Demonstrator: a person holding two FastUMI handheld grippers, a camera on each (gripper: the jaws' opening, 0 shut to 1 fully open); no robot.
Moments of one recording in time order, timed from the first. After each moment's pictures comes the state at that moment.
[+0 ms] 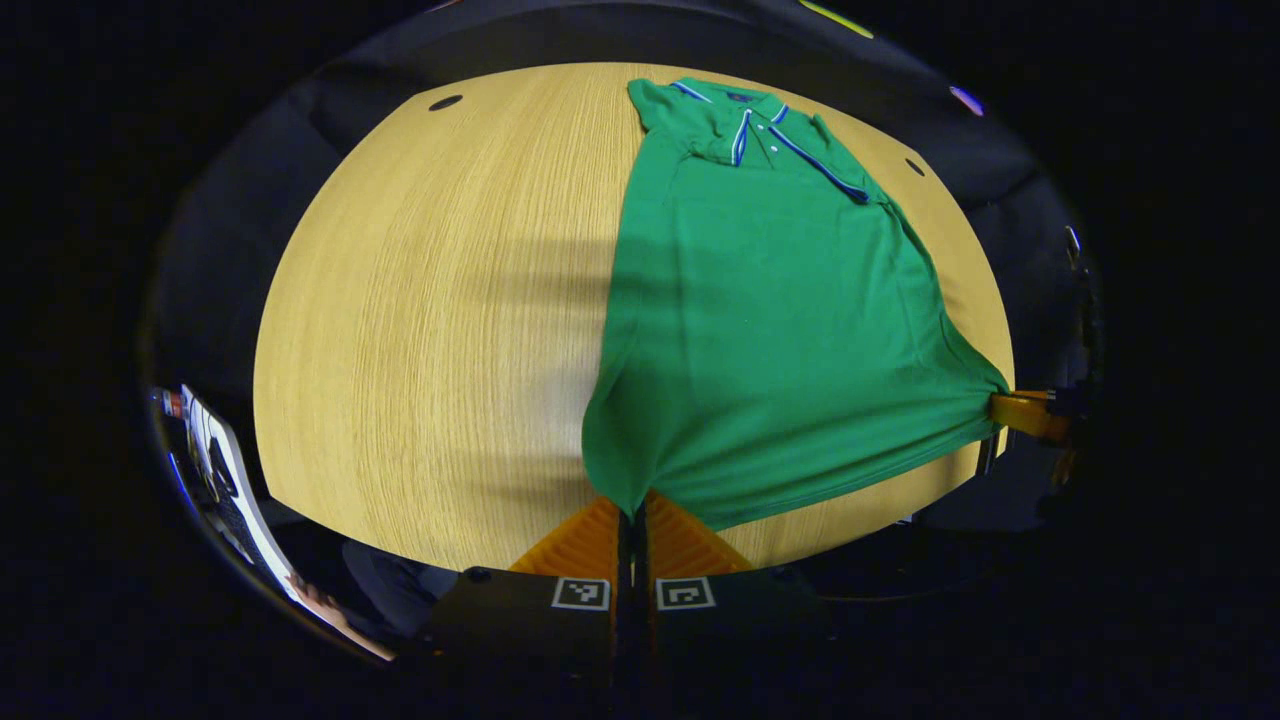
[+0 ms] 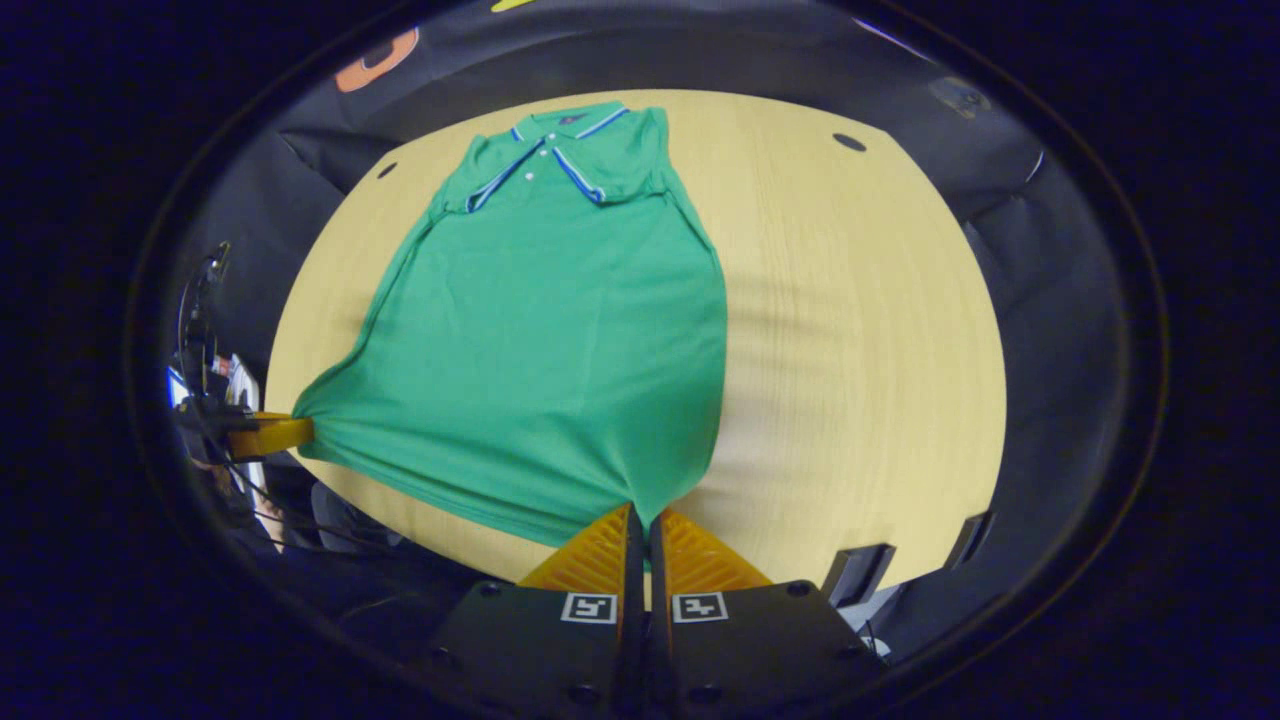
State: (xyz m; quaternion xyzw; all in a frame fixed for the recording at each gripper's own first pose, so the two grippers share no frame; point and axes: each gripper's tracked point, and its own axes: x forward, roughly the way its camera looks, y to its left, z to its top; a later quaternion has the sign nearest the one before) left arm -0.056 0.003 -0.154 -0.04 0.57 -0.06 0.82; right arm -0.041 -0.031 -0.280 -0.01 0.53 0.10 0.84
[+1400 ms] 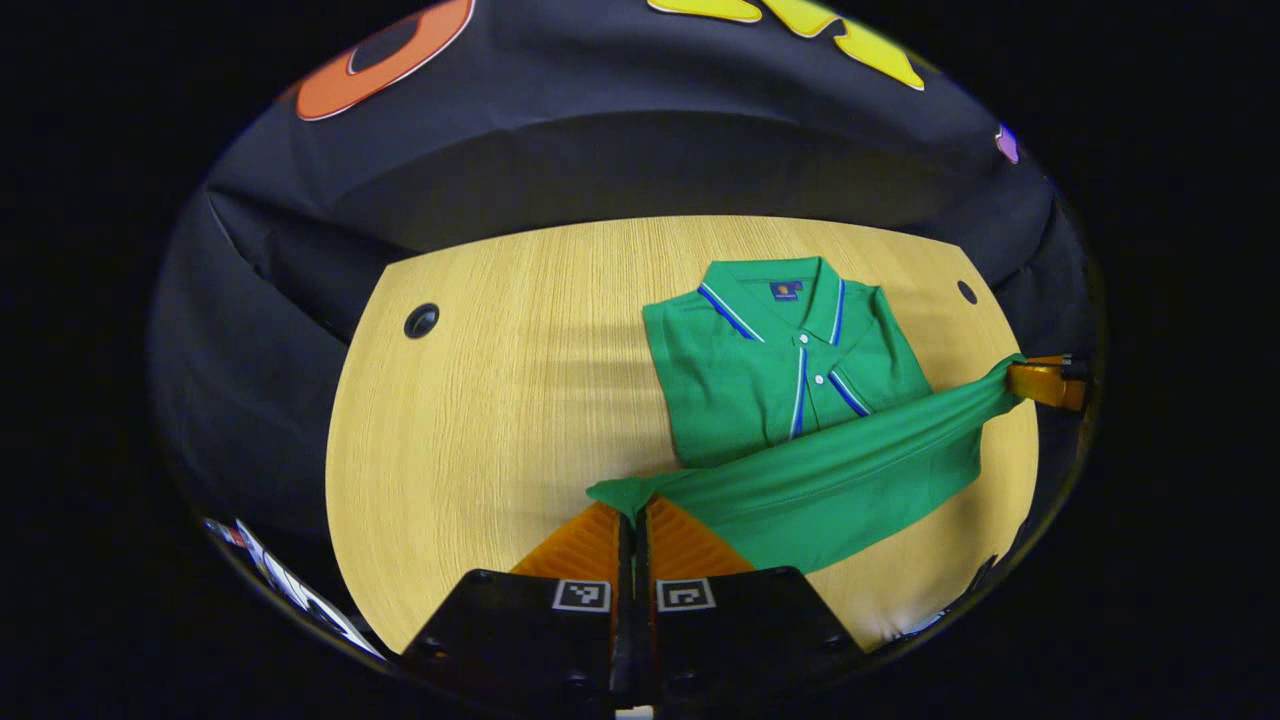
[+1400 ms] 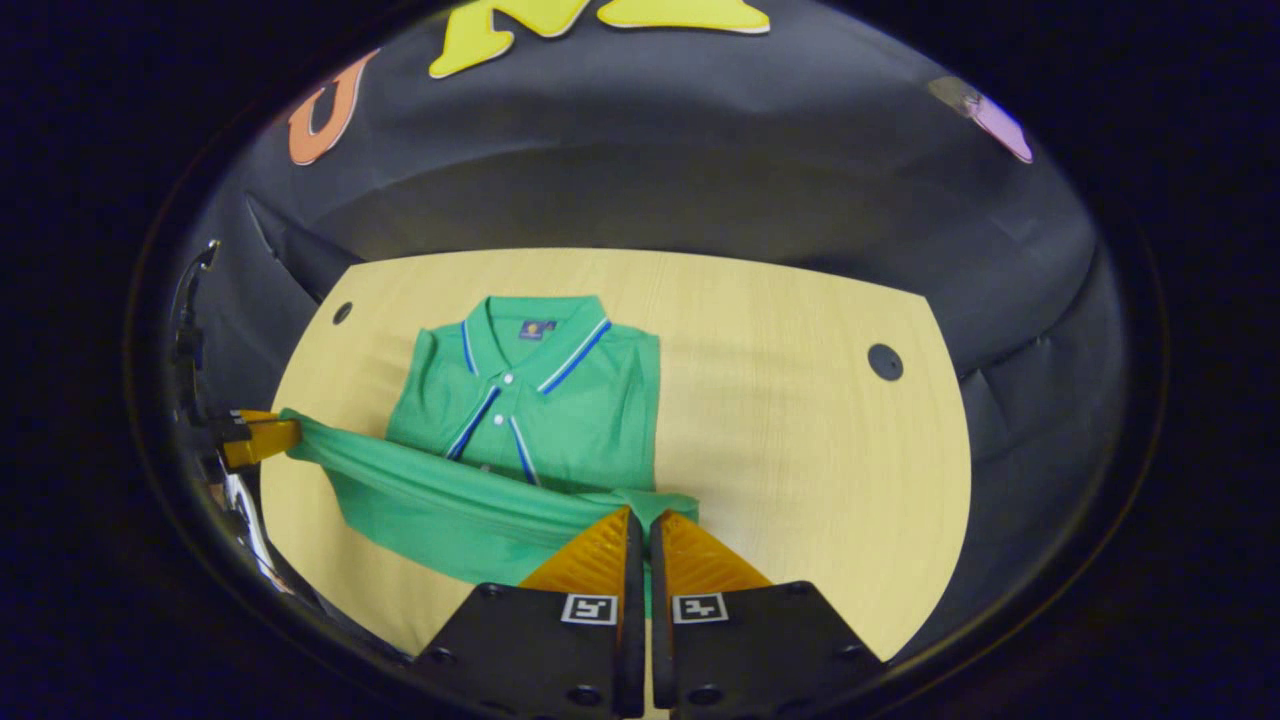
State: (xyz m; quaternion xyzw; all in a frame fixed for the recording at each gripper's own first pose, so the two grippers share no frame) left arm 0.309 0.022 -0.053 0.04 0.45 -0.03 0.89; right arm 0.262 0.005 -0.163 -0.03 0.41 0.09 0.91
